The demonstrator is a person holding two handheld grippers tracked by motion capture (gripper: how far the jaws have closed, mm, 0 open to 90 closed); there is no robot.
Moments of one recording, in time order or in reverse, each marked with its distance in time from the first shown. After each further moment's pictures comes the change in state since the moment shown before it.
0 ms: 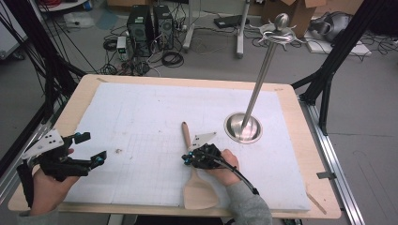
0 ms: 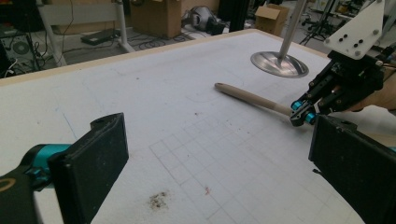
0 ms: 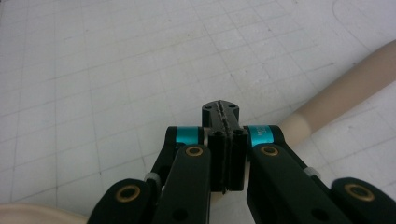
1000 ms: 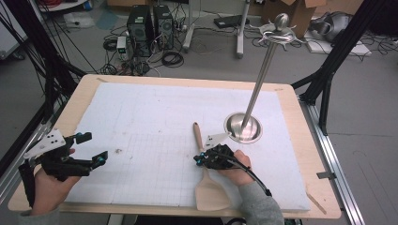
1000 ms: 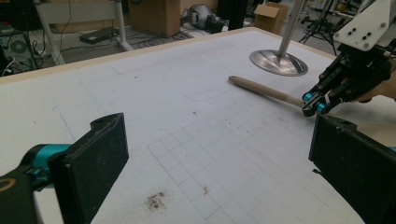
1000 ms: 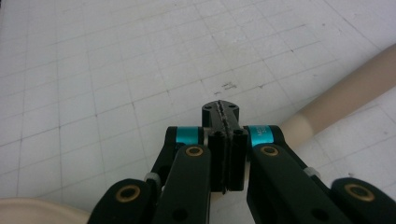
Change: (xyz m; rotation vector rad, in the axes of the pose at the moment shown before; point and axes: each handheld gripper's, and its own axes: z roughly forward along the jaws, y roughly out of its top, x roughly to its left) left arm -0.001 0.000 0.003 0.008 -0.002 0.004; right arm -0.013 -0.022 -0.027 0.023 0.003 0.019
